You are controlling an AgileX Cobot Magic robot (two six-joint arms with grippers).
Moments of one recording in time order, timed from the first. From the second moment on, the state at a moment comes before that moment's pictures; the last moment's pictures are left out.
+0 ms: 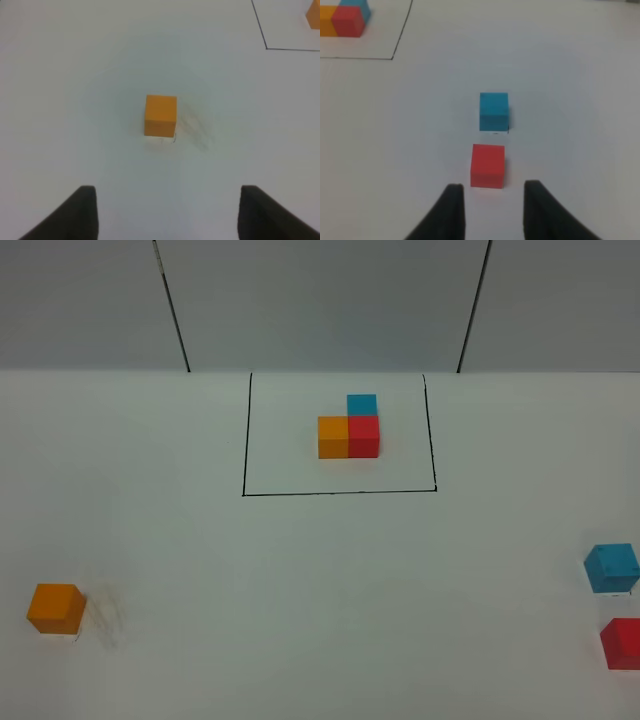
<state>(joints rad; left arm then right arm) 0.01 -0.01 -0.51 -0.01 1.07 -0.04 0.12 -0.01 -0.50 -0.08 1.07 0.02</state>
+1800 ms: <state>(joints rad) 0.02 0.98 -0.82 -0.01 1.02 -0.12 0.12 -0.01 -0.50 -0.08 1.07 0.02</state>
